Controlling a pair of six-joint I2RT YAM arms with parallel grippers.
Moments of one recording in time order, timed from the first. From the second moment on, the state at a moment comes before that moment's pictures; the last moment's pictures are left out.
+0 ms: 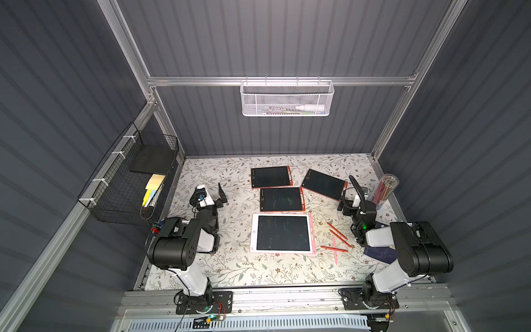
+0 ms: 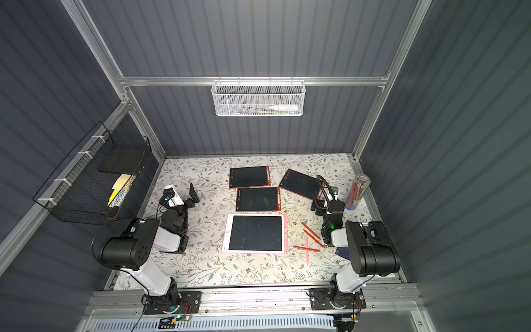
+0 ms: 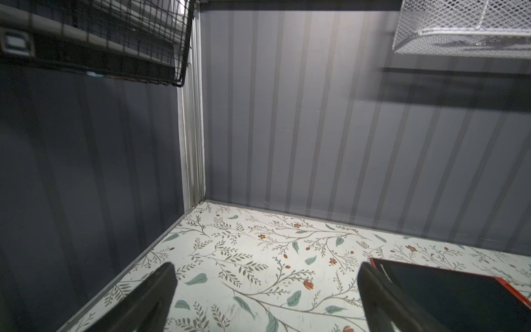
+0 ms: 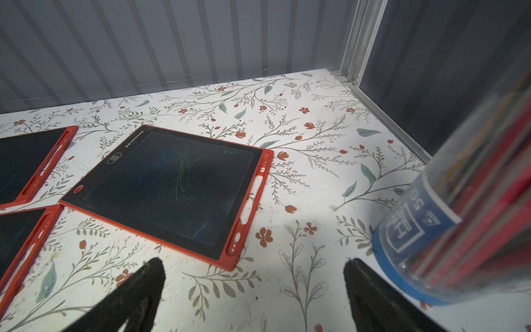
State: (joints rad) left arm -0.12 1.68 0.34 1.54 -0.29 -0.01; right arm 0.02 1.58 0.36 0.89 0.14 0.08
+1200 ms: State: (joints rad) left arm -0.35 1.57 1.21 0.39 0.36 -0.13; right arm 0.24 1.04 0.80 -0.42 0.14 0.46
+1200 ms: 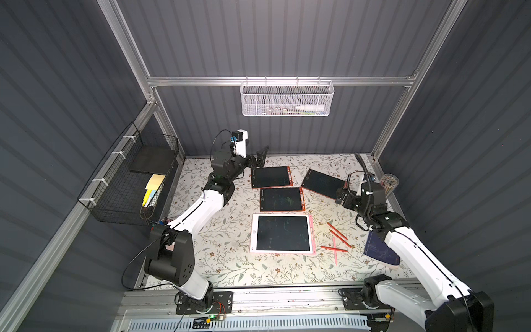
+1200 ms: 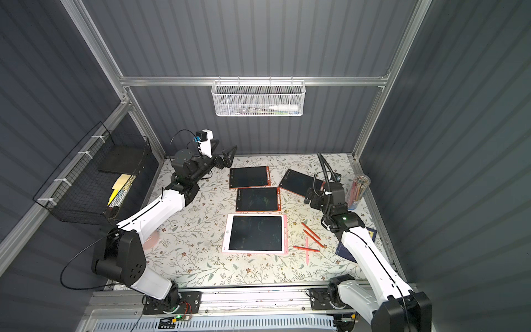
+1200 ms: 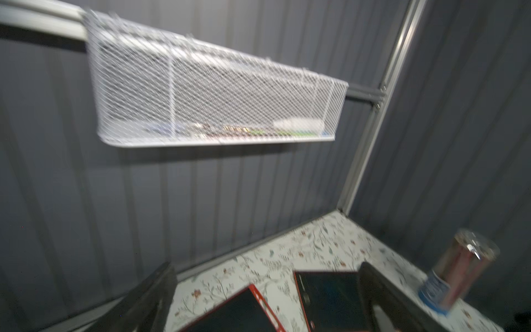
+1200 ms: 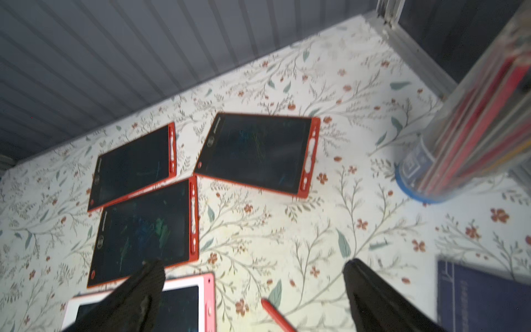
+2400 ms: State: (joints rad) left arm -0.37 1.40 0.90 0.41 0.70 -0.20; right arm 0.49 0.96 0.52 -0.85 -0.01 0.89
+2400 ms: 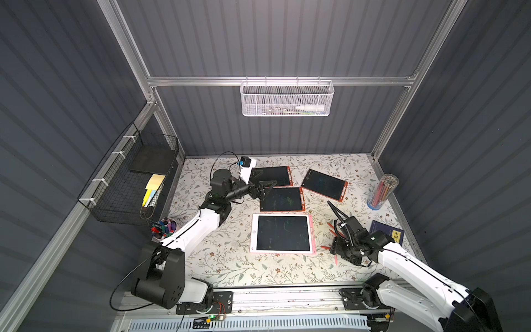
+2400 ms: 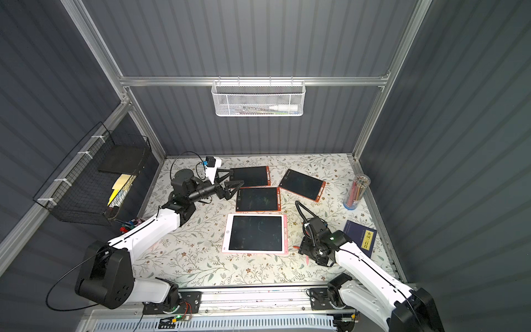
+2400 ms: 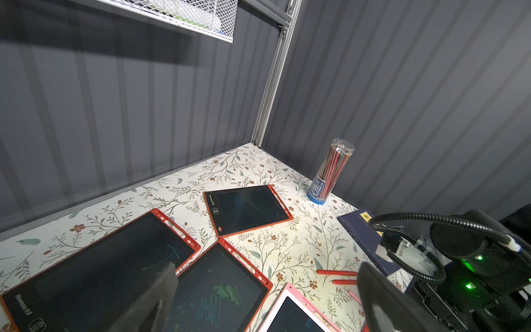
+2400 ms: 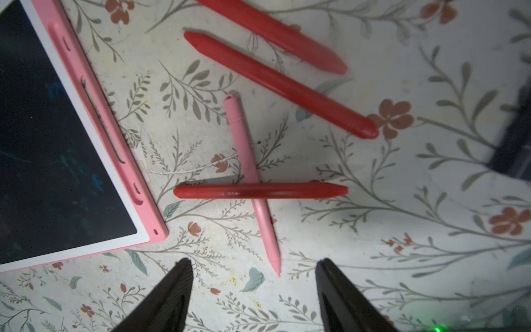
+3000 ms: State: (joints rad) left arm -0.38 1.37 0.89 0.42 0.71 -0.20; right arm 0.54 1.20 0.54 -0.75 0.06 0.90
